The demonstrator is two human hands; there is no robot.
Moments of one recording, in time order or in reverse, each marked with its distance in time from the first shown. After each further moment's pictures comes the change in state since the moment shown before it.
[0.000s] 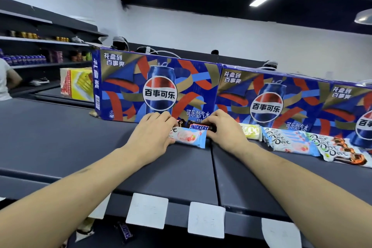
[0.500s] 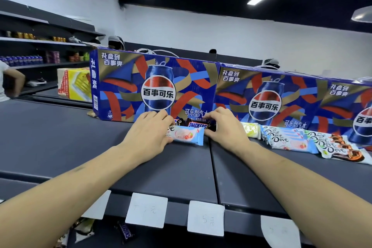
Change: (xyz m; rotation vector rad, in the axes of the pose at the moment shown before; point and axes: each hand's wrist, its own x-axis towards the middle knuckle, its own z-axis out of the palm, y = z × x) left_hand 0.001 -0.002 -0.005 0.030 -0.014 0.016; right_hand -0.005 0.005 -0.003 -0.053 0.074 -0.002
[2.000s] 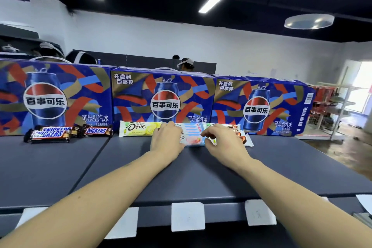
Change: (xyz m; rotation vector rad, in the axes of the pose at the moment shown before) left_hand 0.129 0.293 0.058 -0.200 -0.149 -0.120; right_hand -0.154 0.190 -0.142 0.044 0.030 0.205
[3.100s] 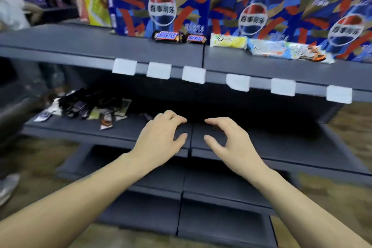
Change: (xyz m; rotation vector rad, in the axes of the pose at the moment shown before) left_hand -0.400 -0.145 -0.080 -0.115 -0.082 -0.084; right_hand -0.272 -0.254 0.084 0.409 -0.248 -0.063
